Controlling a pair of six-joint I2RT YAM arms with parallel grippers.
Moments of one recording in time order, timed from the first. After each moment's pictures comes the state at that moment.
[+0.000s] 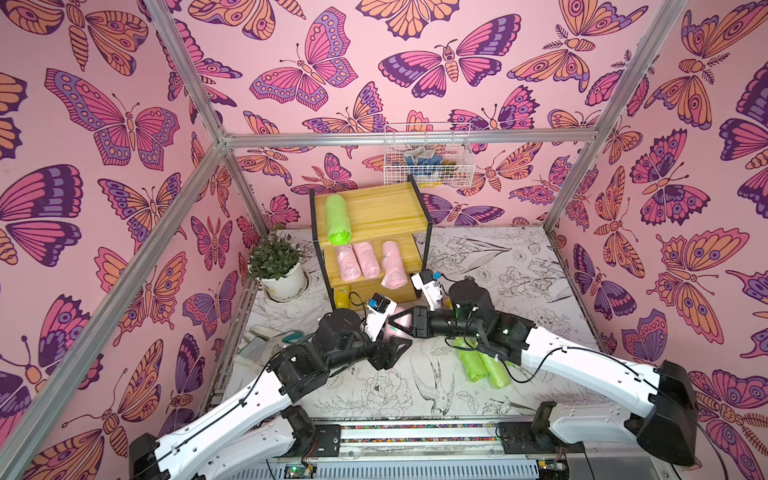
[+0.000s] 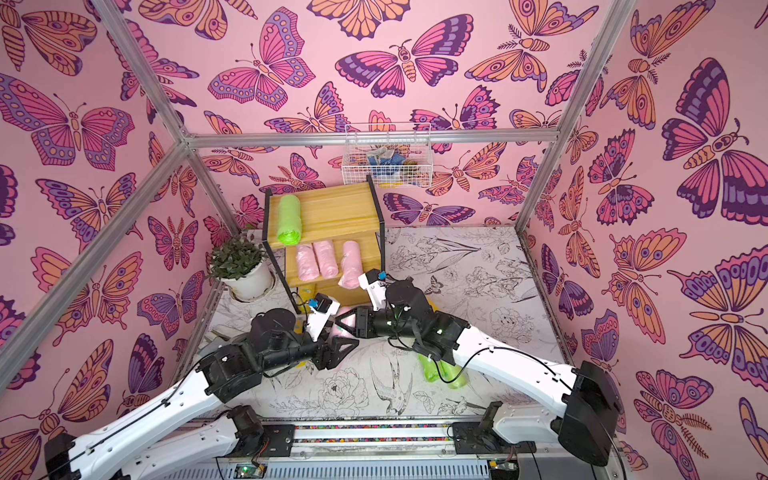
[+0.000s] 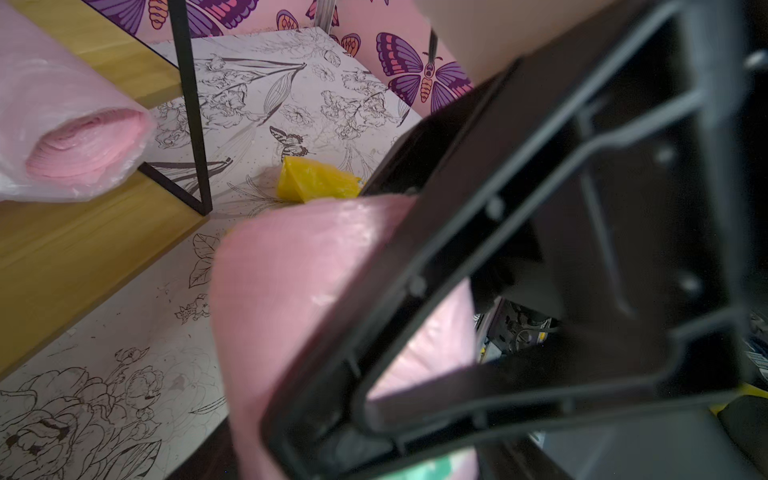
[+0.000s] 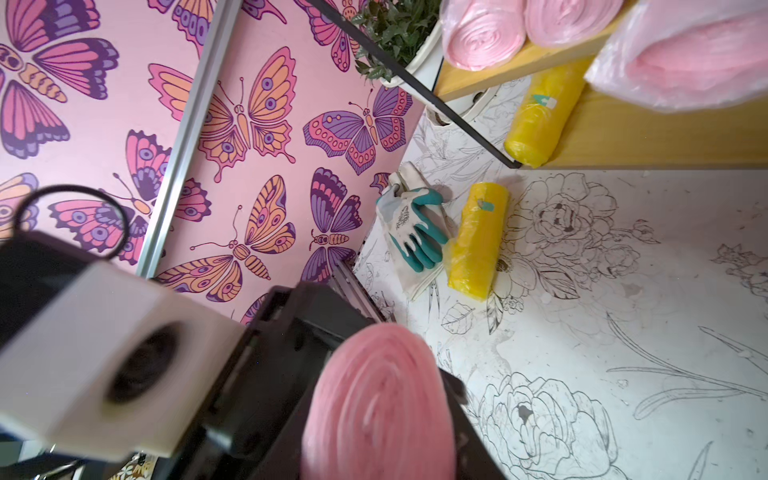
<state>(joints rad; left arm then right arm) -0.85 0.84 0.75 -0.37 0.21 -0.29 0.94 1.26 0.98 -0.07 -0.36 0.88</state>
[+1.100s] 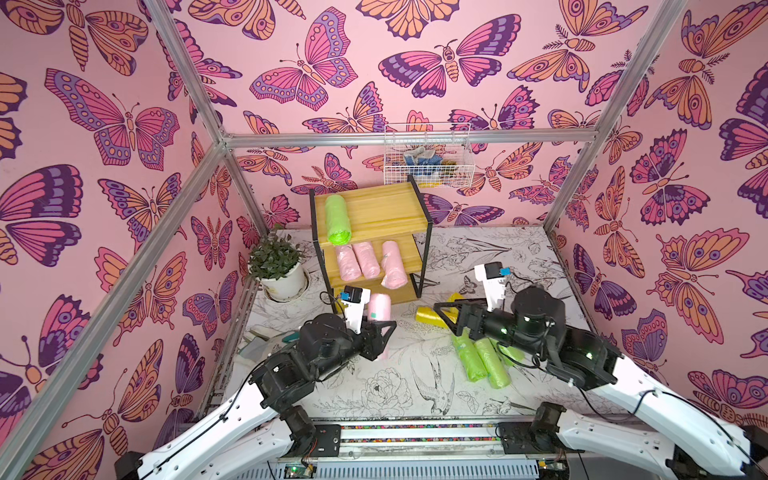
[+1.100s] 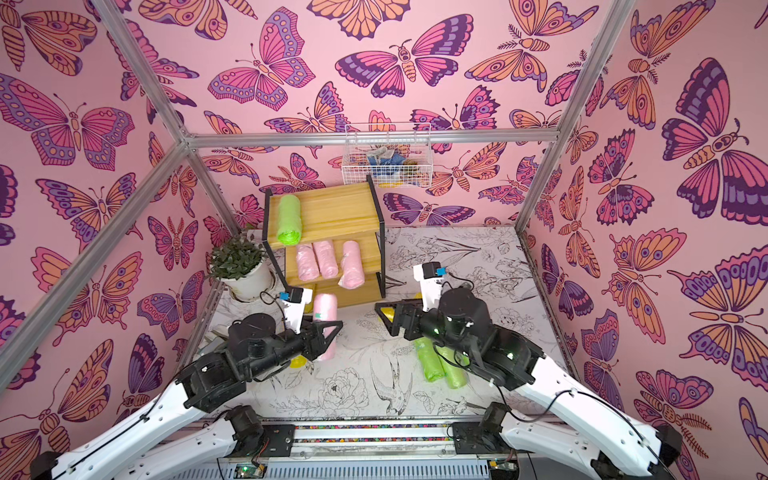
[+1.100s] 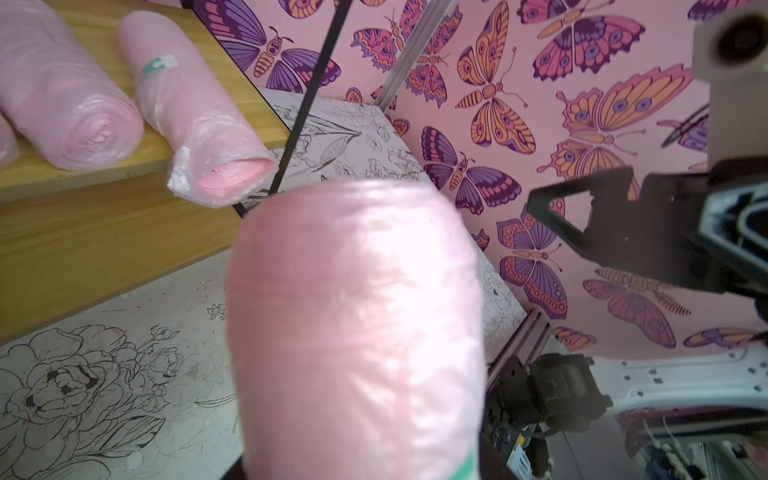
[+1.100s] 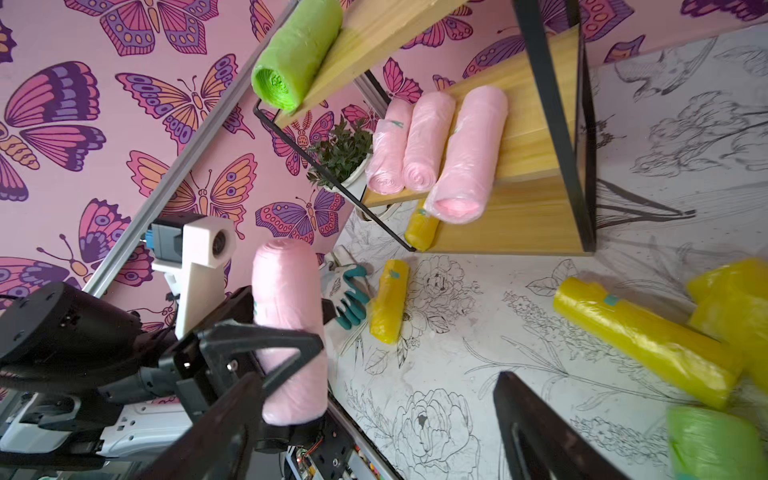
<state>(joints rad) -0.86 0.70 0.75 -0.36 -0.03 -0.62 0.90 0.84 0.98 -0.44 0.00 0.76</state>
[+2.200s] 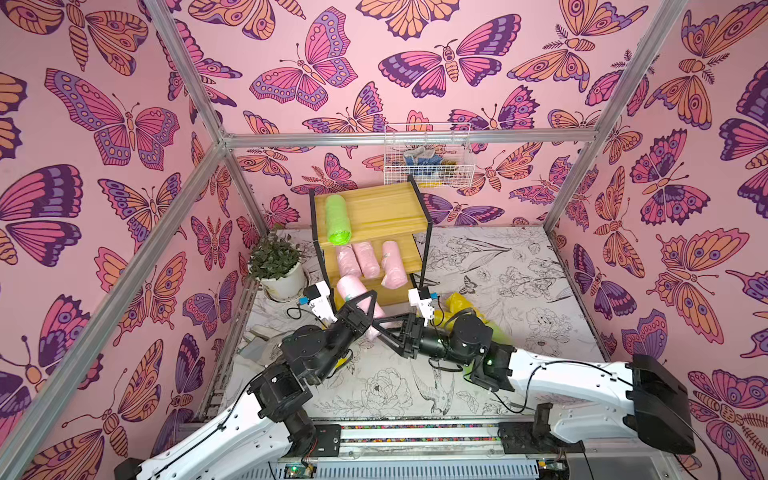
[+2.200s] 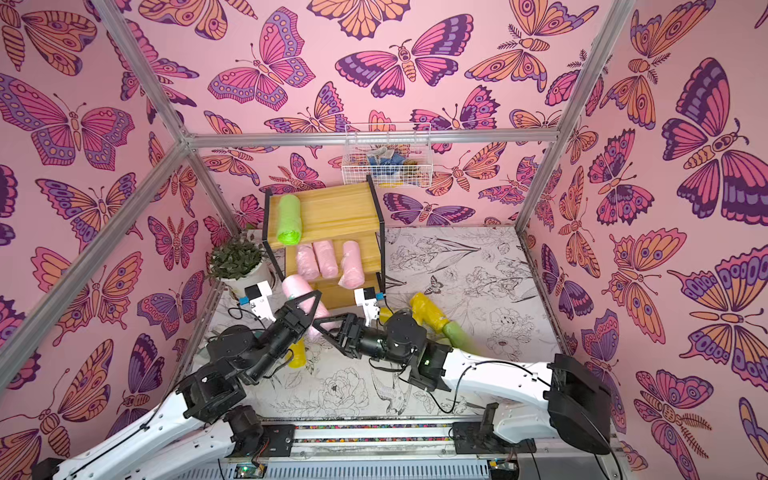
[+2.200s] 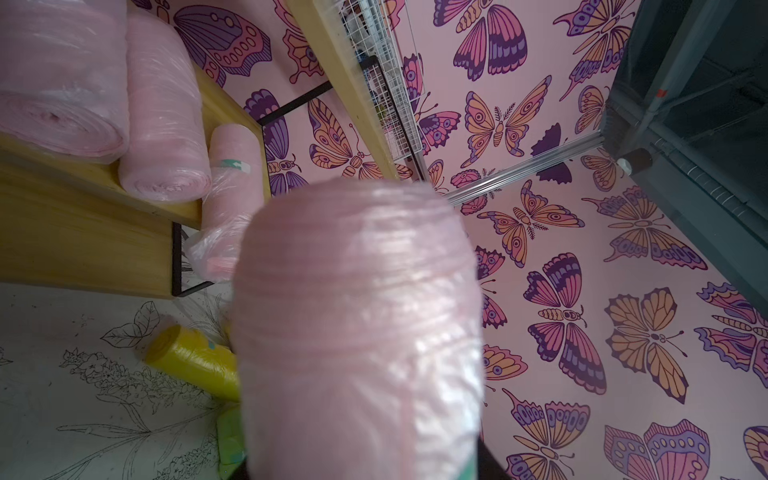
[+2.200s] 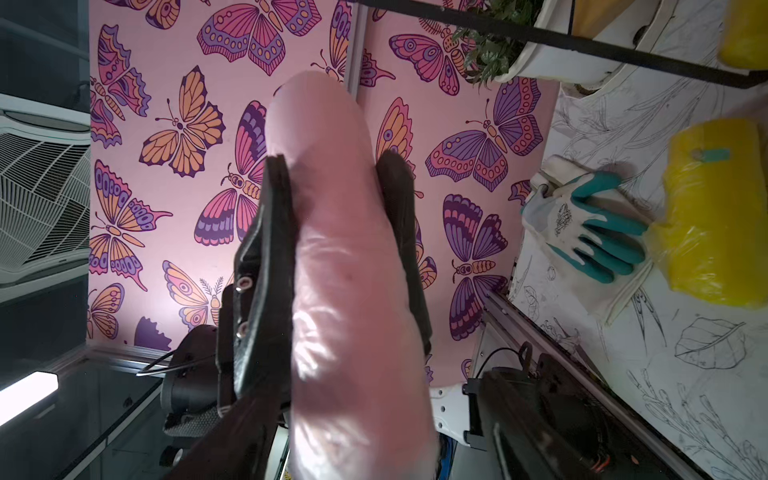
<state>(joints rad) -0.88 0.62 0.63 -0.01 -0.31 -1.15 1.13 1.30 0.75 0.61 -0.17 1.42</state>
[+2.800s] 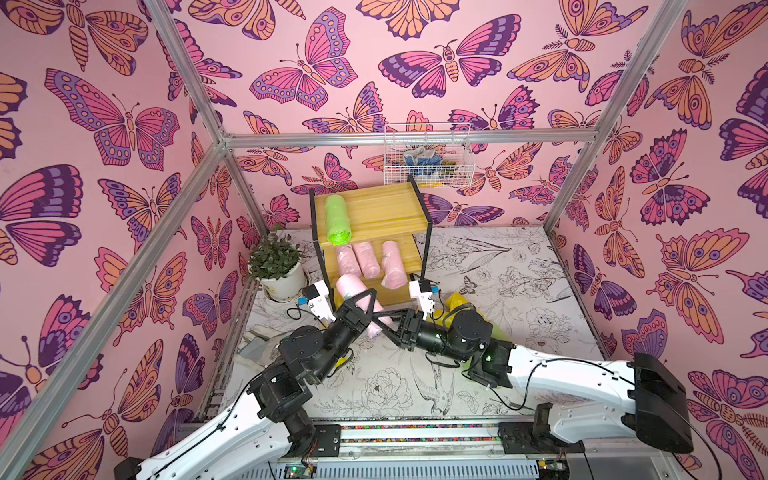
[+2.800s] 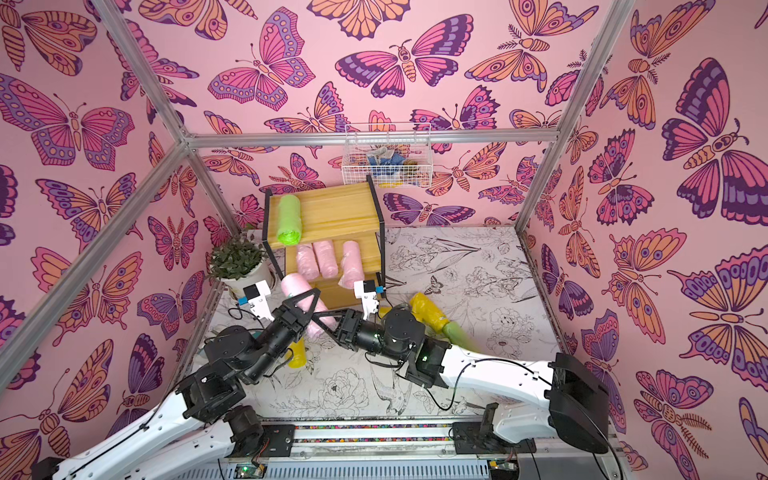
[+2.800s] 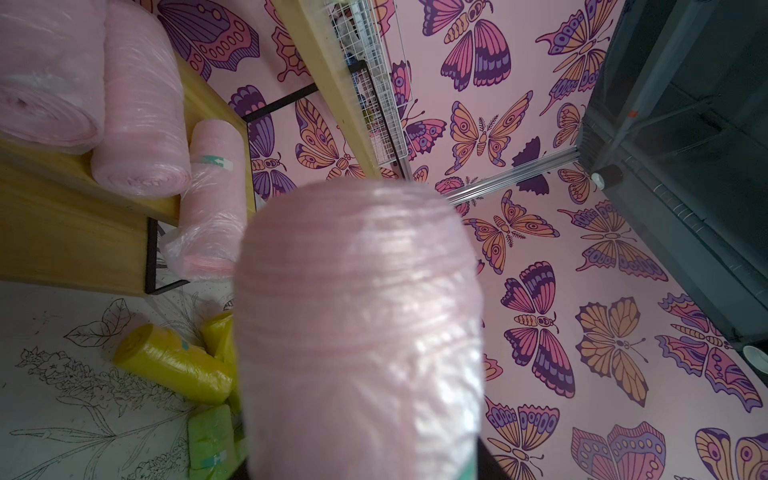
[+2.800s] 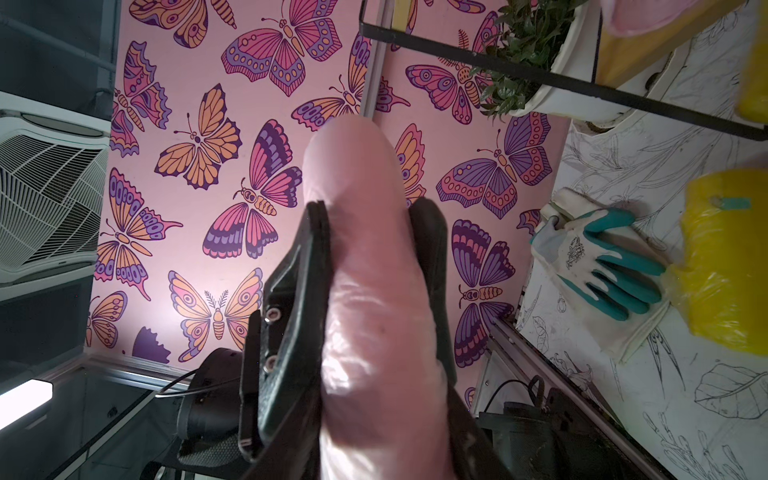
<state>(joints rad) -0.89 0.63 0.63 0.03 -0.32 -1.19 1.13 1.31 0.82 0.58 -0.13 1.37</state>
